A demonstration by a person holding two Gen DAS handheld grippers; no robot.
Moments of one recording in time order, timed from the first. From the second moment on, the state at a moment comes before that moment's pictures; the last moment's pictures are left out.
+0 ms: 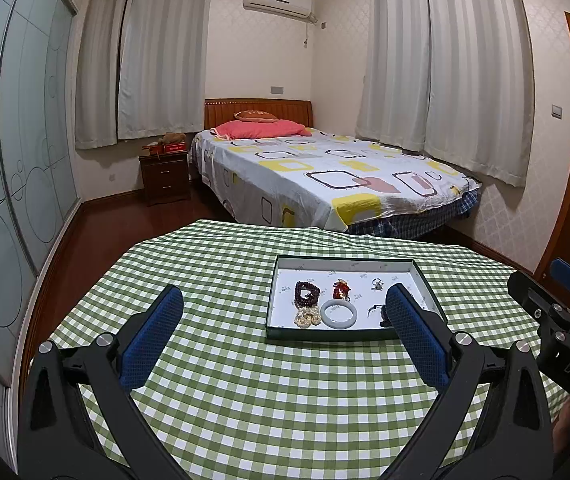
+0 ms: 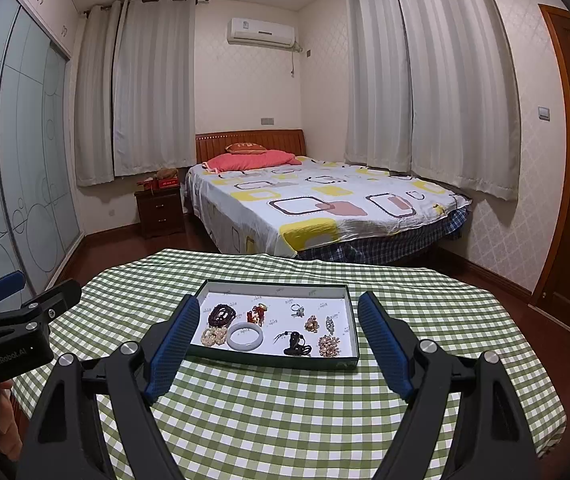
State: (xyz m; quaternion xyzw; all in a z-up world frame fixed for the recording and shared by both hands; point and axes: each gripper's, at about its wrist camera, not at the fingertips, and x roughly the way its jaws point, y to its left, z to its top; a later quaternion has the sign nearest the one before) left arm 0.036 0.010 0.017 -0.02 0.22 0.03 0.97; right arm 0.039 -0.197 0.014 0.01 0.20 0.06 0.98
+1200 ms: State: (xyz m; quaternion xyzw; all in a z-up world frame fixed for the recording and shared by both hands) left arm 0.066 0.024 -0.004 -0.02 0.23 0.04 0.97; right arm 0.055 -0.205 -0.004 0.00 0.21 0.04 0.98
